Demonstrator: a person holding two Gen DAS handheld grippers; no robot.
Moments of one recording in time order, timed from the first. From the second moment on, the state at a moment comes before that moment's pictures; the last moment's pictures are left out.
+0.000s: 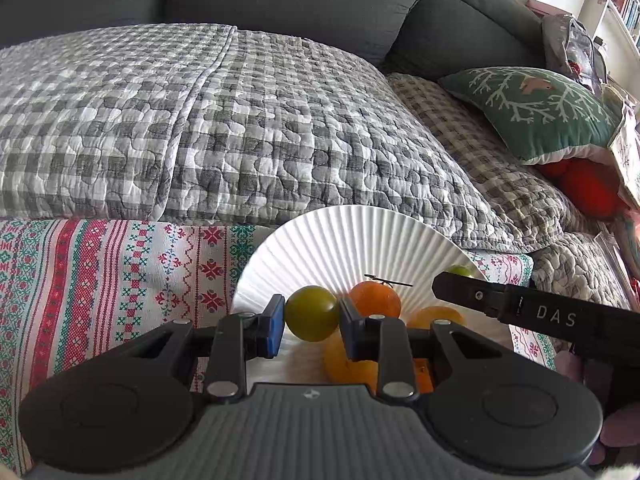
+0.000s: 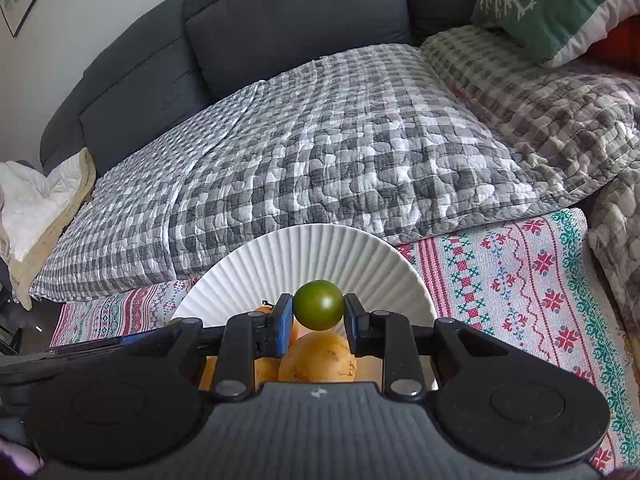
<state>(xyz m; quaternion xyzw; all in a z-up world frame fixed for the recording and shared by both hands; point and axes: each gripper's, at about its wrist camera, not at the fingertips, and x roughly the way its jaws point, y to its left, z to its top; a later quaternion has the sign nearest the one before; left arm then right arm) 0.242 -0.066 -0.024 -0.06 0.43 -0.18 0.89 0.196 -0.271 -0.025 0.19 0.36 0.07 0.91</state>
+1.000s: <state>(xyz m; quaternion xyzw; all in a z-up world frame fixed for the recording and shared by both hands) 0.210 -0.059 0.000 -0.04 0.41 -0.17 0.90 0.167 -0.282 0.000 0.19 0.37 0.05 0.91</state>
